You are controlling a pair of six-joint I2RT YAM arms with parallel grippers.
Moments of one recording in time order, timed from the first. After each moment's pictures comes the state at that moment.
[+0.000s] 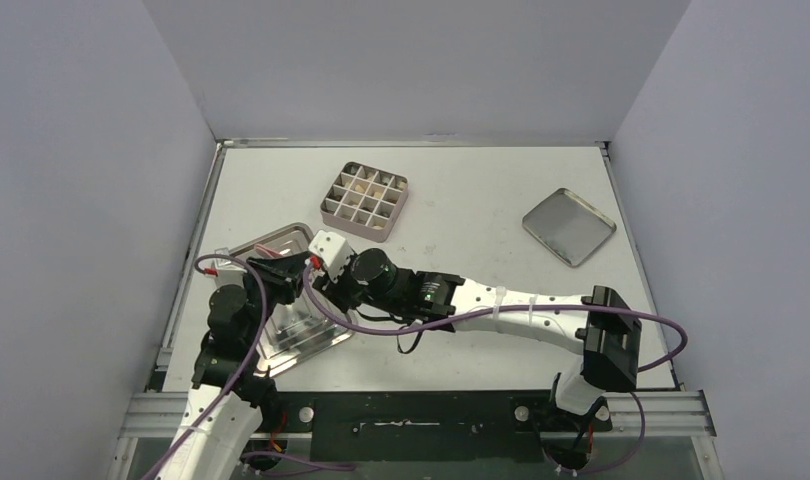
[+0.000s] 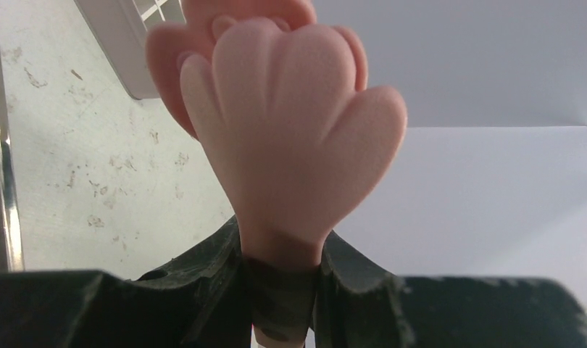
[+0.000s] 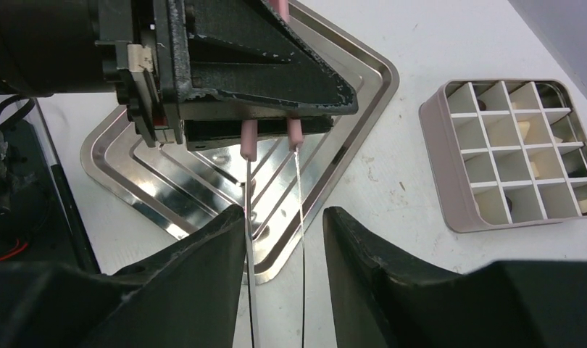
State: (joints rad) left arm -0.19 0.42 0.34 -0.05 0.10 -1.43; right arm 1.23 1.63 1.33 -0.09 0.18 -0.08
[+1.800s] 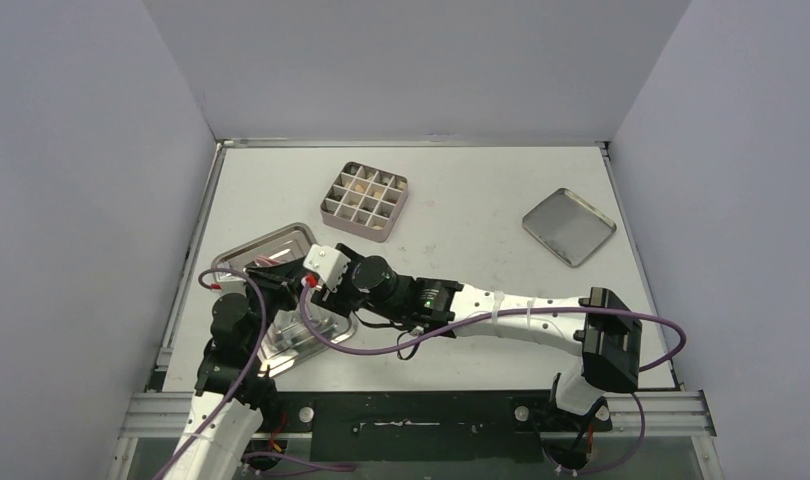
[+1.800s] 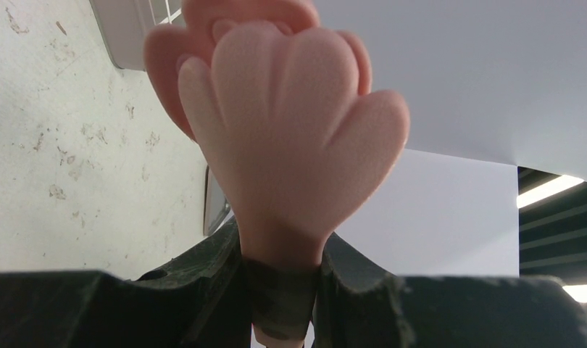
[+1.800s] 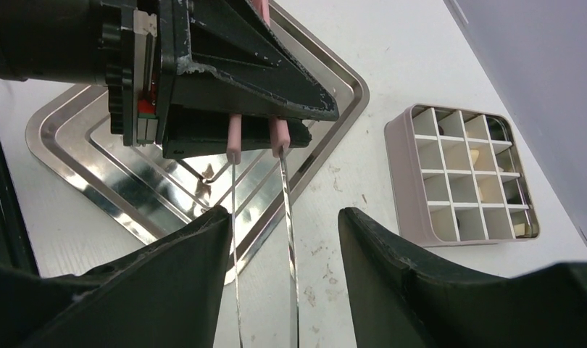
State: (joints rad) left arm -0.19 0.34 0.27 -0.05 0.10 -1.65; right arm 1.24 1.62 1.26 0.01 0.21 -0.25
